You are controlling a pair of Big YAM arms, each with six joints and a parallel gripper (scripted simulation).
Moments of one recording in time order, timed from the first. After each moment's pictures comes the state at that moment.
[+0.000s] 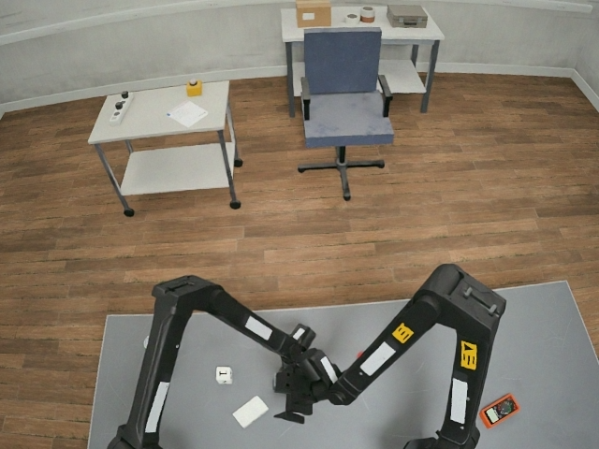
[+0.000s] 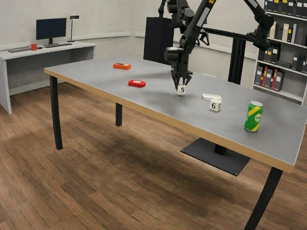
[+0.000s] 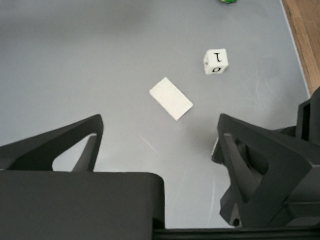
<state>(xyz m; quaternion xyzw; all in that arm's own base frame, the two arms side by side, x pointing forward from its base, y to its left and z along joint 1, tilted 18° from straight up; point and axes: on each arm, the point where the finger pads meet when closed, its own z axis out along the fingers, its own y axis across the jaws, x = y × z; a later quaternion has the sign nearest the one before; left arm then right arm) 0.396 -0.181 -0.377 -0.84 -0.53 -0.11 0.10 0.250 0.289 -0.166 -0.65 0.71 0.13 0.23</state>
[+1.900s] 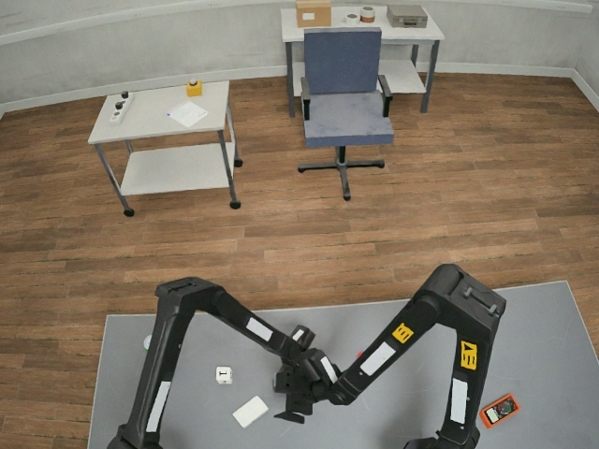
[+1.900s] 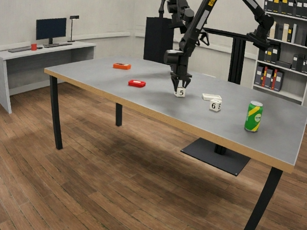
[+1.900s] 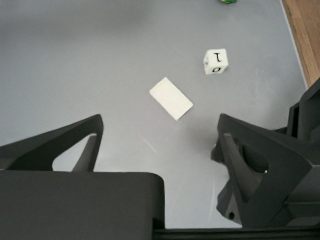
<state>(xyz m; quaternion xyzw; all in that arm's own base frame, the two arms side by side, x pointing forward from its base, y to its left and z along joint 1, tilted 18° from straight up) 0.401 -0.177 -0.391 -0.85 -0.51 -0.11 0.10 0.250 0.289 -0.166 -0.65 0.71 0.13 0.23</state>
